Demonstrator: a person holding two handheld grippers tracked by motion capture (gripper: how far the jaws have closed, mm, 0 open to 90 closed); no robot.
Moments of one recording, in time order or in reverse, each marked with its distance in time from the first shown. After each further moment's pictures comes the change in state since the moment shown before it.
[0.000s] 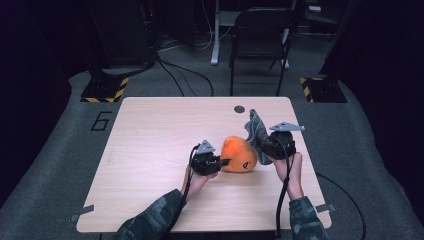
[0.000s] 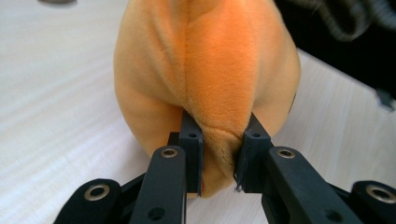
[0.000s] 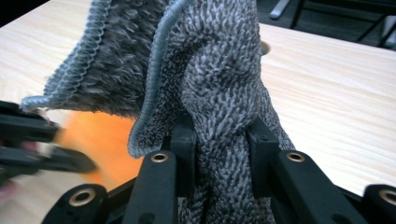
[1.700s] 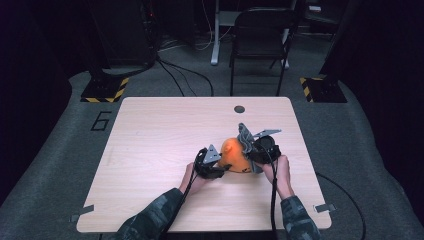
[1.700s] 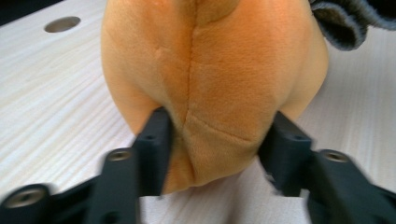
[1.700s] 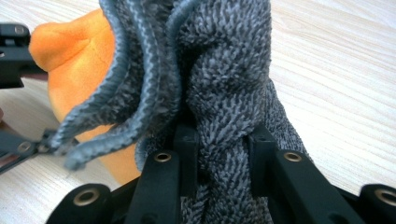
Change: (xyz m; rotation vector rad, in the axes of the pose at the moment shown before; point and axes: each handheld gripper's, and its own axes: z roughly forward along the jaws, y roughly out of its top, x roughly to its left) left arm 0.004 -0.011 0.014 0.038 0.083 0.316; right arm 0.013 -0.020 0.051 0.205 0.003 -0.059
